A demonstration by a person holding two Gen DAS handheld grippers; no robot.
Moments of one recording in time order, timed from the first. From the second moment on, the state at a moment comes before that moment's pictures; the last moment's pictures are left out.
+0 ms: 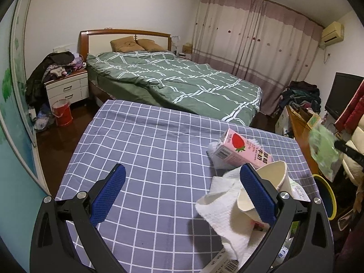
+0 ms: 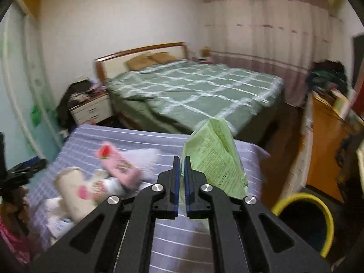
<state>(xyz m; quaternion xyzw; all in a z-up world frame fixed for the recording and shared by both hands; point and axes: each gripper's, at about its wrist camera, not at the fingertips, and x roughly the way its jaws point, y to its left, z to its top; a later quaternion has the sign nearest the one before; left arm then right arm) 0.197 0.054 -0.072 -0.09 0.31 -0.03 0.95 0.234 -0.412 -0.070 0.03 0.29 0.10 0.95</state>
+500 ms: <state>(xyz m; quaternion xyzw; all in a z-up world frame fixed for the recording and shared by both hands) 0.193 0.036 -0.070 -0.07 0.30 -0.06 0.95 0.257 -0.571 -0.190 0.11 0.42 -0.10 0.90</state>
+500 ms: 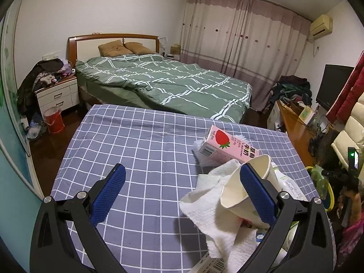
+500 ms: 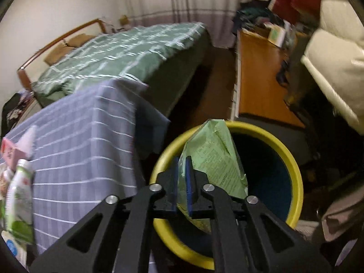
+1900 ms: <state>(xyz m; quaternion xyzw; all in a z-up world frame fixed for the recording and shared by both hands) 0.238 -0.038 -0.102 -0.14 0.49 -0.20 0.84 0.199 -0.571 -0.184 0.16 0.38 -0.08 0.91</state>
